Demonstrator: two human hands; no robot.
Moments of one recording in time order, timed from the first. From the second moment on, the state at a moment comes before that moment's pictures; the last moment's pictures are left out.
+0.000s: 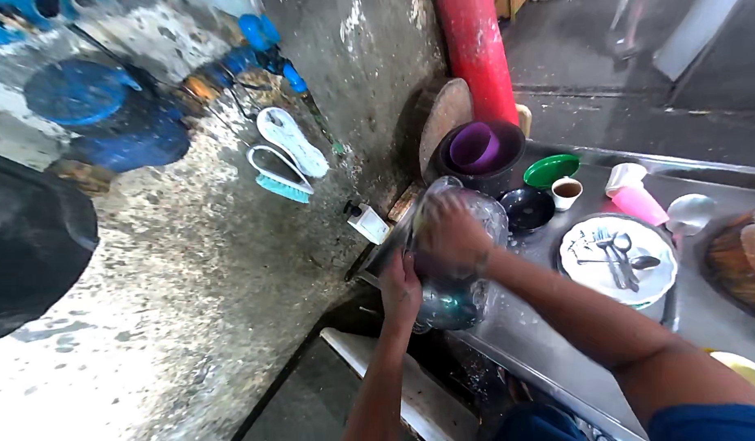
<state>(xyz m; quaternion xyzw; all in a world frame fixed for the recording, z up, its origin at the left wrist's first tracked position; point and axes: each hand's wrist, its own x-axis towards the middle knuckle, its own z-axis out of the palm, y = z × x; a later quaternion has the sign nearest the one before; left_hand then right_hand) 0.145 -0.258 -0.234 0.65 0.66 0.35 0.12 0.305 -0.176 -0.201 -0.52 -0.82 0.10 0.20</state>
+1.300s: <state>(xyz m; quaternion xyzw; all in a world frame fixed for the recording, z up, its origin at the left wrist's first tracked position) 0.120 -0.233 -0.231 0.68 0.68 0.24 0.12 0.271 -0.193 -0.187 -0.53 -0.83 0.13 0.15</state>
